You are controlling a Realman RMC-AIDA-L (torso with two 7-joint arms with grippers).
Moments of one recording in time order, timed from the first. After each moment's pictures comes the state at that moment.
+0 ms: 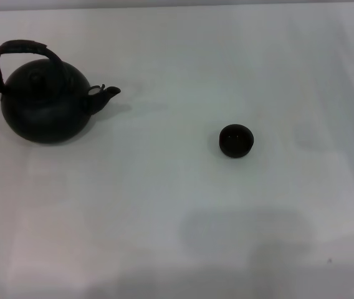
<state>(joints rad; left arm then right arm) -0.30 -2.07 2.77 -0.10 -1.32 1.38 -0.49 0.48 2.02 -0.55 0.00 2.25 1.14 -2.74</state>
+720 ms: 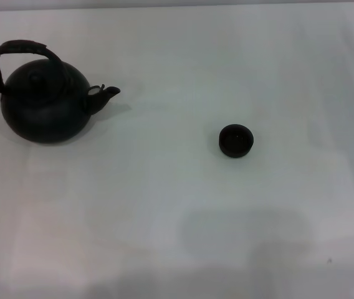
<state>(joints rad) -0.31 -2.07 2.77 -0.08 -1.34 1.36 -0.49 0.47 2.02 -0.50 0.03 2.23 1.12 -2.53</state>
